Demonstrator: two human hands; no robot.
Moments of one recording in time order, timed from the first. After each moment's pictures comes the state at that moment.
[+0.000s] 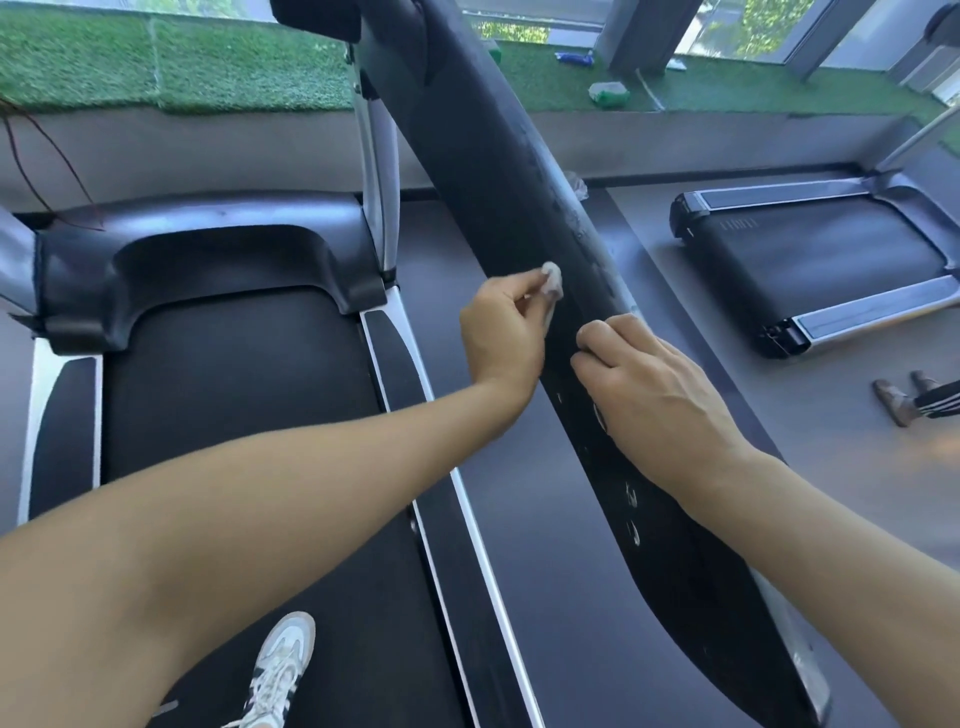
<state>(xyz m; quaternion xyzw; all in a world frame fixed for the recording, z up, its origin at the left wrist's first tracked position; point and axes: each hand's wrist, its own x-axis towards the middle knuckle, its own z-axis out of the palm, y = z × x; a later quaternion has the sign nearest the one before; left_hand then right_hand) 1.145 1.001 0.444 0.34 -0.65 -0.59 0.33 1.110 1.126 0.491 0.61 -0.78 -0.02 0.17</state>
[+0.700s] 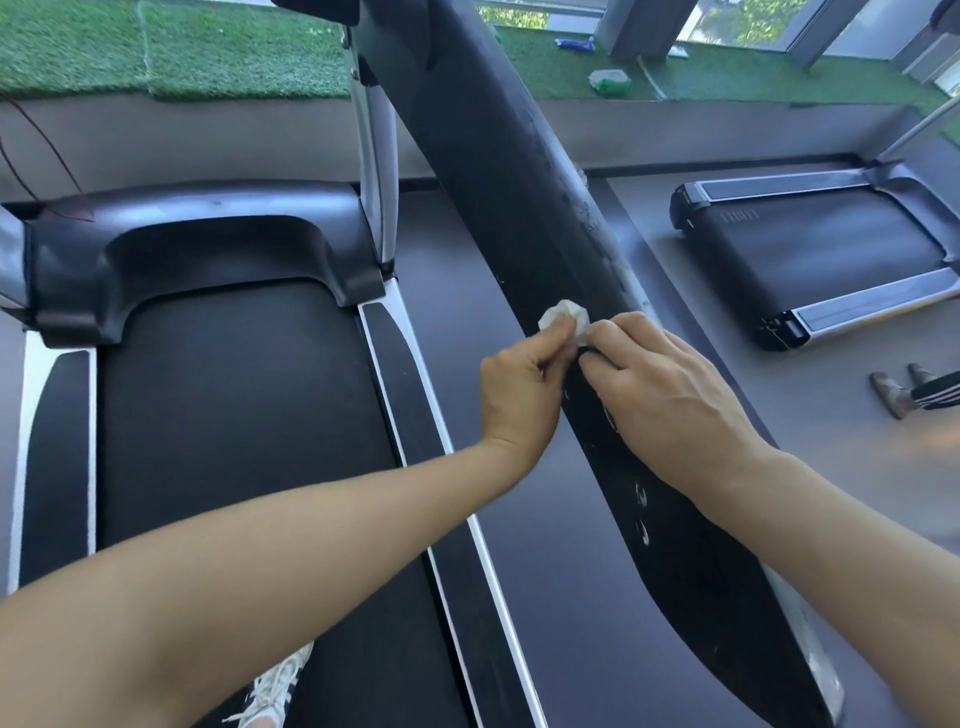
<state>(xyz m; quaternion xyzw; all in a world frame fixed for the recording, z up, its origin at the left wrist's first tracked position) 1.164 1.030 0.408 0.26 -0.69 -0.60 0.31 1.107 1.124 0.486 0.62 -0.76 -0.02 0.20</state>
